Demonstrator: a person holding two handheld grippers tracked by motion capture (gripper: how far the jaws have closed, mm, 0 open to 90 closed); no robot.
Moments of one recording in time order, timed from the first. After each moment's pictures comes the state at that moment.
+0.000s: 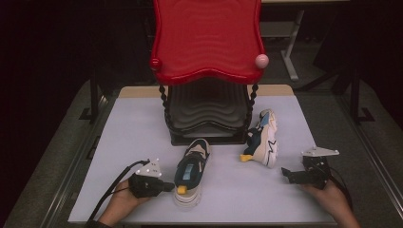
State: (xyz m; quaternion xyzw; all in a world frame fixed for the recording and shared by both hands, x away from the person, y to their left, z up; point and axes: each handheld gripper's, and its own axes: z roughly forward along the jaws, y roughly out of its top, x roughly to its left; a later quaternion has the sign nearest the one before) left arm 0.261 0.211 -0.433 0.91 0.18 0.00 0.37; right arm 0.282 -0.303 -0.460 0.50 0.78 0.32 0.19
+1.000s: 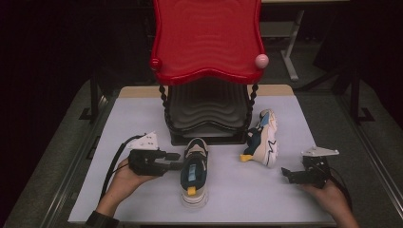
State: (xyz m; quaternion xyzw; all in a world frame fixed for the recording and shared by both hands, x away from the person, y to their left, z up) left arm 0.294 0.198 -0.364 0.86 0.18 0.03 0.47; right arm 0.282 -0.303 -0.460 0.50 0.78 0.32 0.19
